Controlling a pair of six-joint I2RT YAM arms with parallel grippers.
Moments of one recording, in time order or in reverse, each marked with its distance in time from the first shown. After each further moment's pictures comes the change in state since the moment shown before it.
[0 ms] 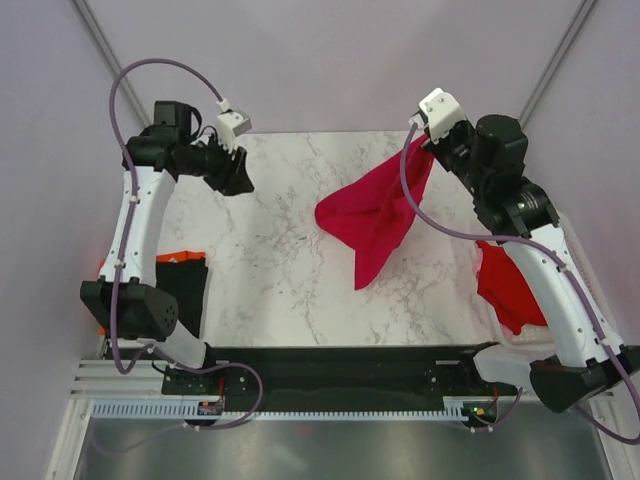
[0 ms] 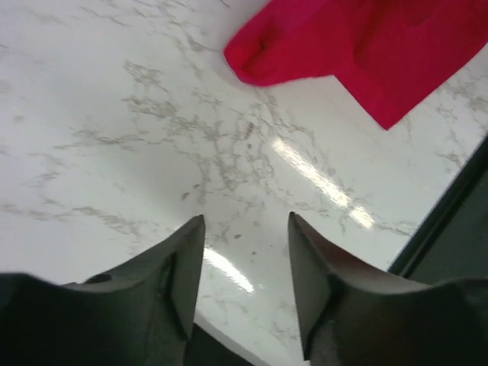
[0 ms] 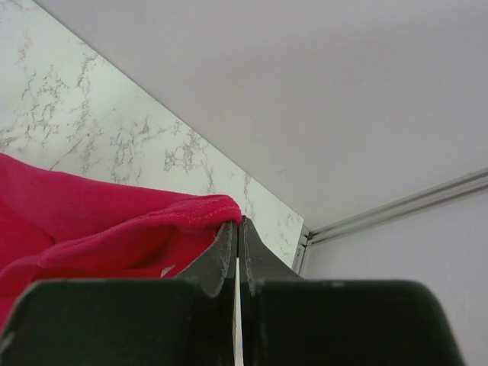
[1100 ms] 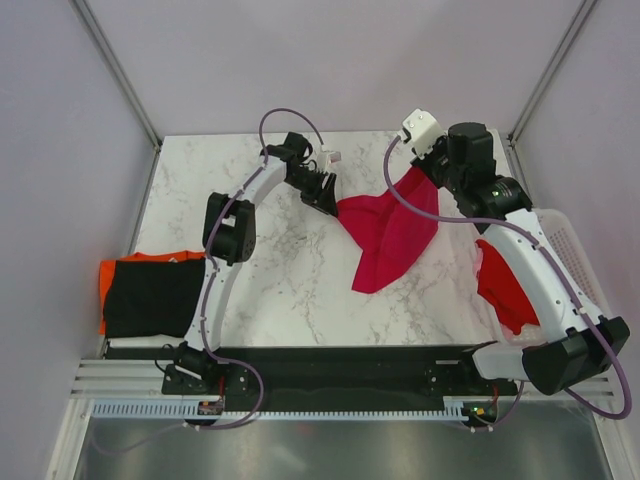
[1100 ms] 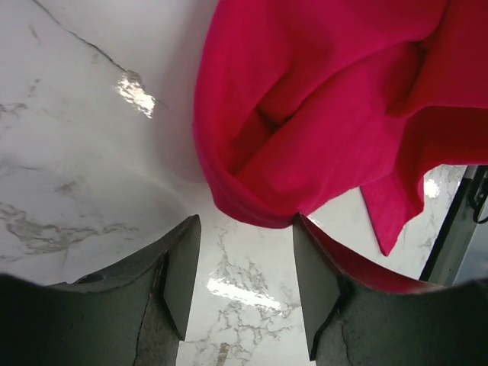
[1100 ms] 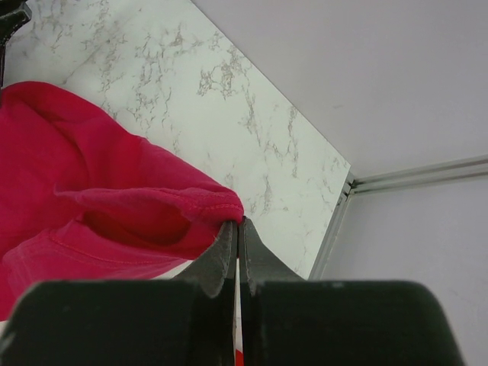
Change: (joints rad) left arm -0.299 0.959 0.446 0.192 0.177 -0.314; right arm -0.023 0.068 -0.106 -0.076 0.001 0.019
